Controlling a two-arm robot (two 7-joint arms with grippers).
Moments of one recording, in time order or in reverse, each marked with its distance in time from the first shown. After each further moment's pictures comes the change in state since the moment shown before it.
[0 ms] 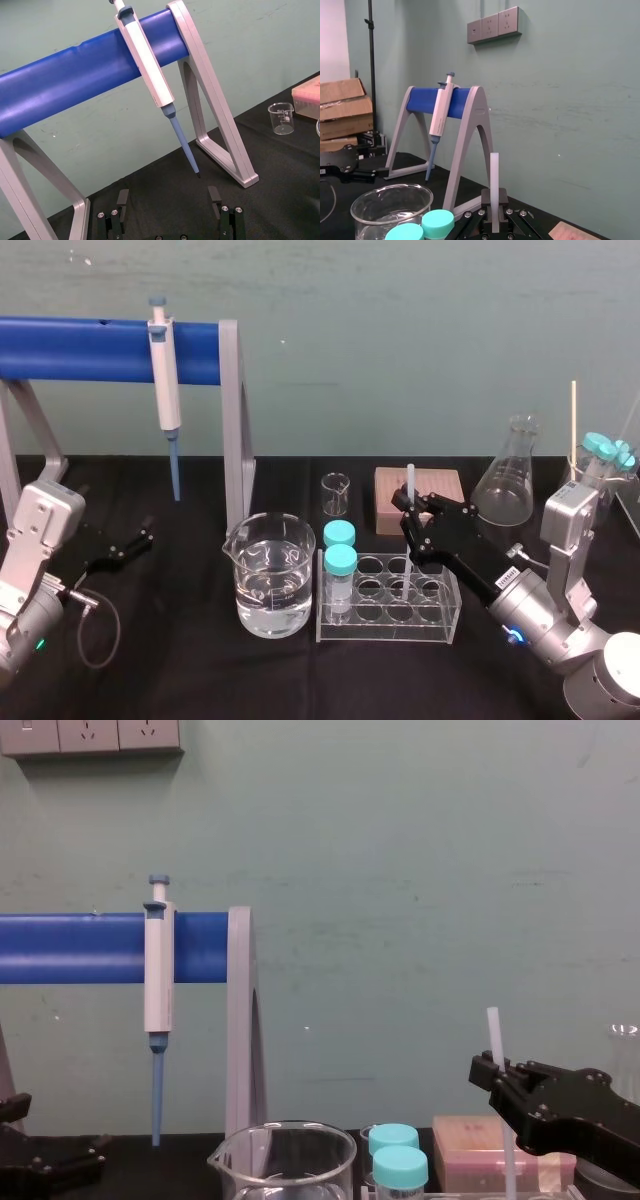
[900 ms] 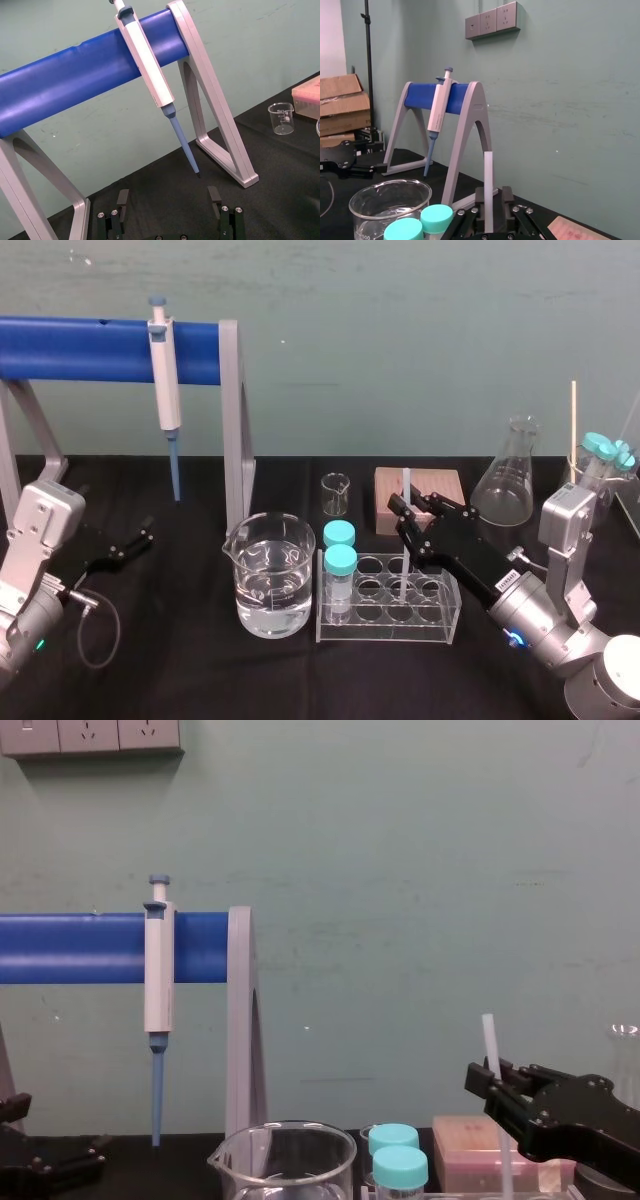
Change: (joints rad) left arm 0.000 0.000 0.000 0.000 0.000 0.000 0.000; right arm -0.009 0.001 0.003 -0.009 -0.016 0.013 -0.015
